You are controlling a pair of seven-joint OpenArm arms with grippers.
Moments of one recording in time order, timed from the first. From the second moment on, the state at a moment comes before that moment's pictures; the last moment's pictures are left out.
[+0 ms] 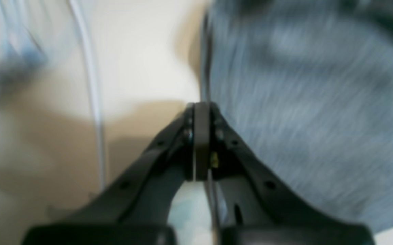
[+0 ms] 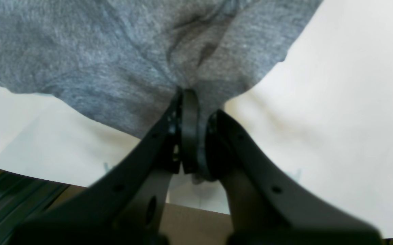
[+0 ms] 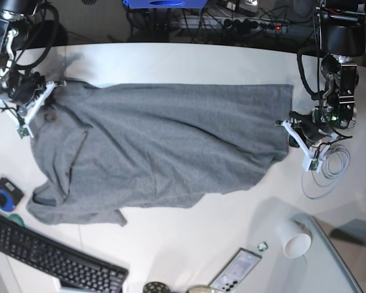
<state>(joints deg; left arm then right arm) -0.5 -24.7 -3.0 70.8 -16.4 -17.8 36.8 -11.4 7.3 24.8 88.9 9.5 33.5 -59.3</state>
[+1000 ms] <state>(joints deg) 17.4 -9.3 -34.3 87.6 -16.5 -39.5 49.6 -11.9 4.7 25.2 88.9 9.6 33.5 -59.2</state>
